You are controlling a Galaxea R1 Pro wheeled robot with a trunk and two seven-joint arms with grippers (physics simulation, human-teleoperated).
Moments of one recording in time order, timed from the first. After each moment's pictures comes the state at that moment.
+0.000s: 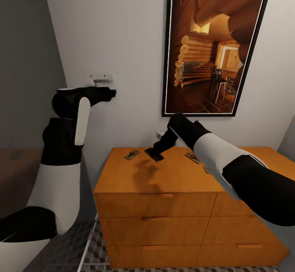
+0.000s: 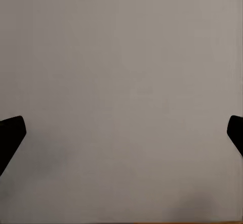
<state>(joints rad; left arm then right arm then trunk) -1.16 -0.10 -0.09 -1.51 0.08 1.04 0.17 -1.46 0.14 0.63 -0.31 0.05 1.04 0.77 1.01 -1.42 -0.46</state>
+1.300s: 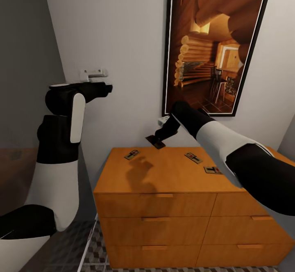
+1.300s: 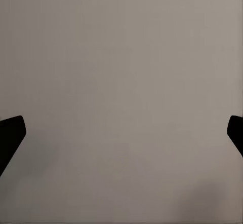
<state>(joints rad) -1.17 -0.09 -0.06 -1.54 0.09 1.04 0.18 -1.55 0.13 0.60 -0.30 0.06 1.04 0.74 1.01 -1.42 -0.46</state>
